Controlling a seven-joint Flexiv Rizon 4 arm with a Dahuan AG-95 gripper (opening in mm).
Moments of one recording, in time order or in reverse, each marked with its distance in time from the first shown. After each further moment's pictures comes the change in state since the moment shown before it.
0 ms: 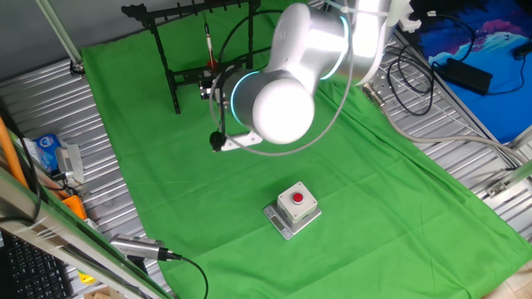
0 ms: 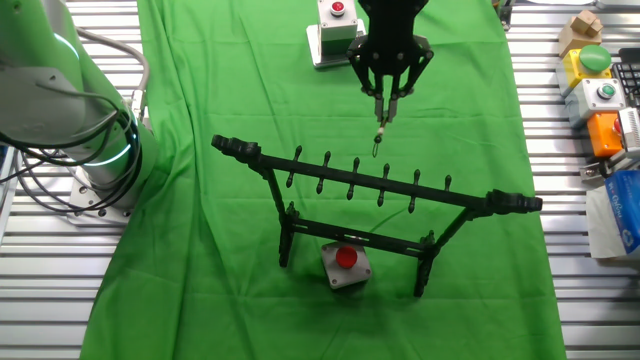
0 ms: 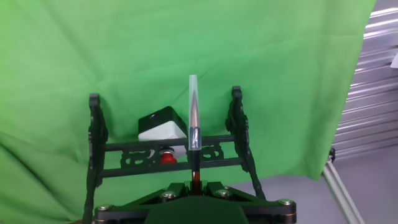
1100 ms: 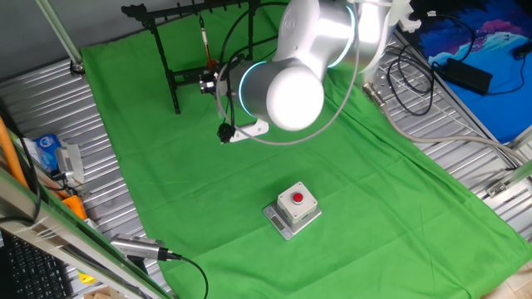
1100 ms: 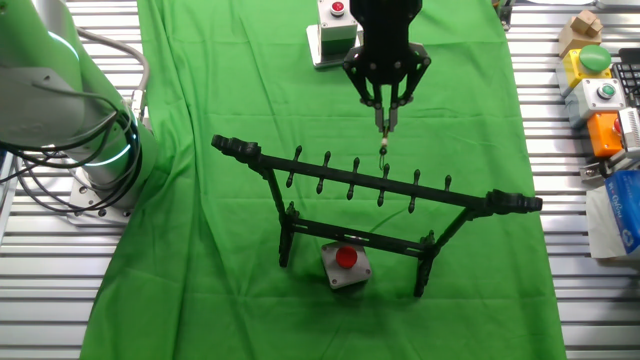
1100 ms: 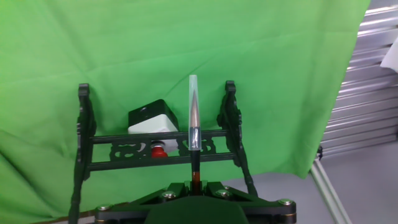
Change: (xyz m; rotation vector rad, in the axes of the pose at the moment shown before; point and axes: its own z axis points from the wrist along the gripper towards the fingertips) arm 0.006 -0.006 0.009 0.054 -0.001 -0.014
